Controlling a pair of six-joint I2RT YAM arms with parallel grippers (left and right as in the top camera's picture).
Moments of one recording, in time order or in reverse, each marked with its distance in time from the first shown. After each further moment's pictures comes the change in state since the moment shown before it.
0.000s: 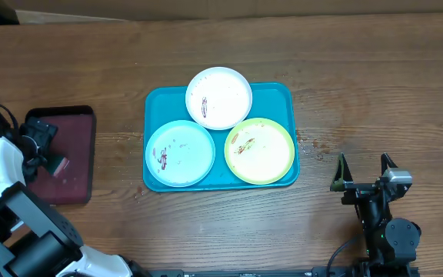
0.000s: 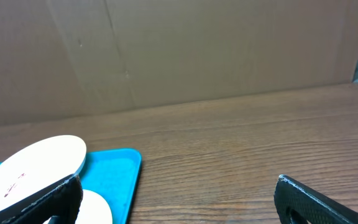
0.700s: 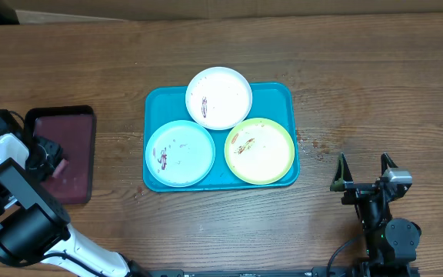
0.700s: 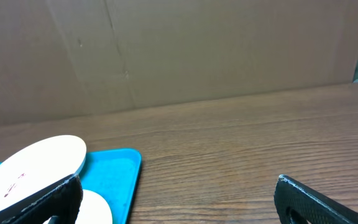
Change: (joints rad) left arm 0.000 0.175 0.008 0.024 -0.096 0.034; right arm 0.000 0.000 0.000 0.000 0.000 0.000
